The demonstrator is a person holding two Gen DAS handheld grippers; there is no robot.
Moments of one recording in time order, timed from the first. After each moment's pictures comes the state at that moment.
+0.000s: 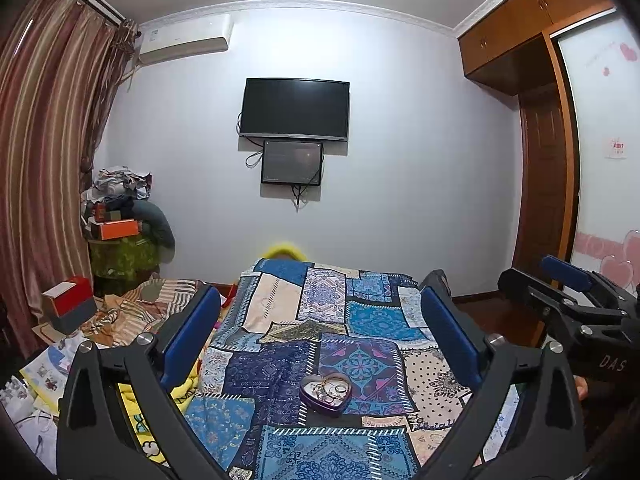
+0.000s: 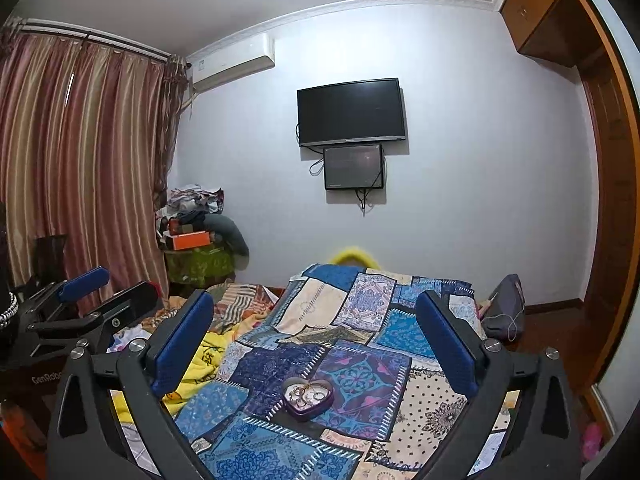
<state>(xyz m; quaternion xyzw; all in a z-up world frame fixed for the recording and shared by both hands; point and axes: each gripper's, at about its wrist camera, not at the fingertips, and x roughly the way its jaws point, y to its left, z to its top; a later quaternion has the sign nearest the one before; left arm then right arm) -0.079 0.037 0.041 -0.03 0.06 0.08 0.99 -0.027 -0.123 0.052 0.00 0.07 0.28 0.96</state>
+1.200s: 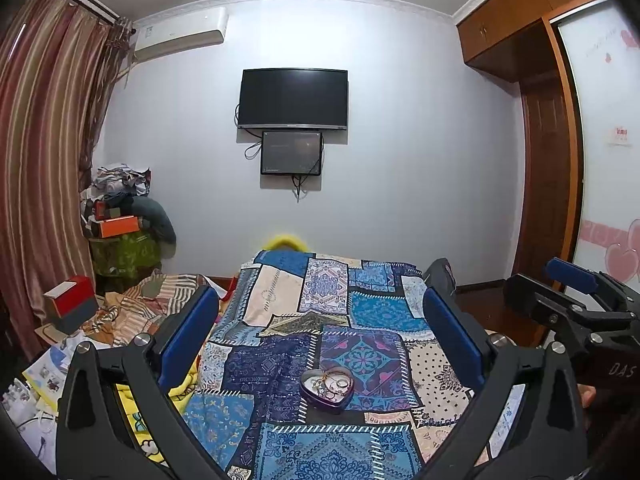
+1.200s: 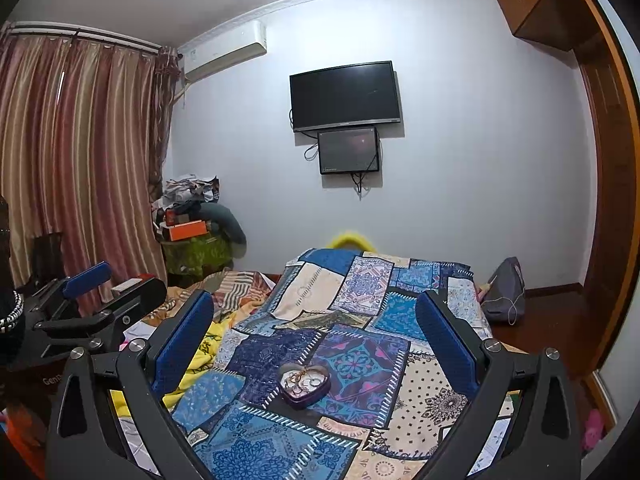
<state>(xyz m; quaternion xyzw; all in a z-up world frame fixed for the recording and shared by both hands) -0.069 0.029 0.035 -0.02 0.08 0.09 0.99 -0.021 -0.135 0.046 0.00 0.10 0.28 0.96</state>
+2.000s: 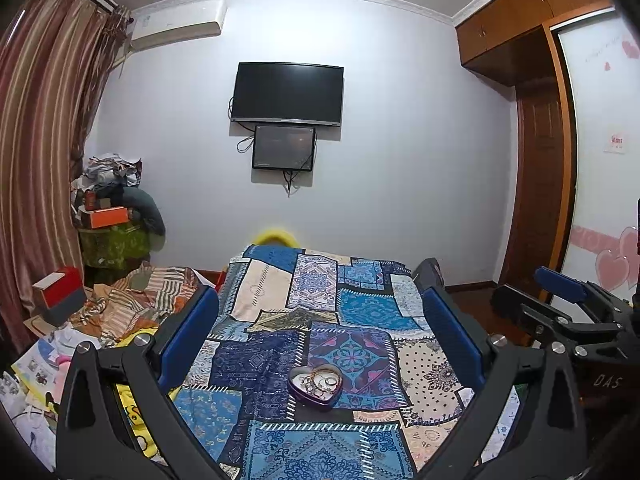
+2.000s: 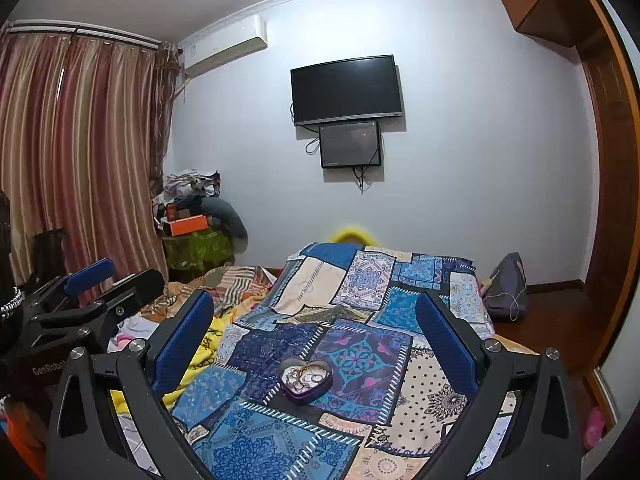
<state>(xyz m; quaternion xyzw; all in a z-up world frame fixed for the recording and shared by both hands) -0.065 0.035 0.033 -0.04 0.08 0.07 0.99 -0.018 -0.132 0.044 0.00 0.11 0.28 0.95</state>
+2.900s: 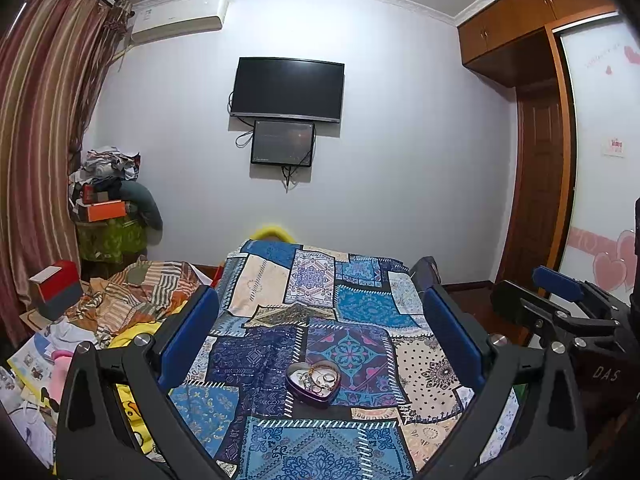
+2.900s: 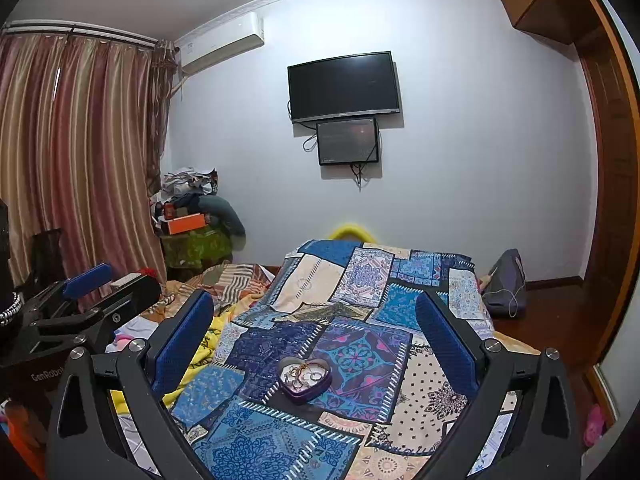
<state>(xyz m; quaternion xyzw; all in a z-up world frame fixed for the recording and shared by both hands) -0.063 0.042 0.031 -0.05 0.09 0.06 0.99 -0.013 -0.132 0.042 0.00 0.12 0.28 0.95</state>
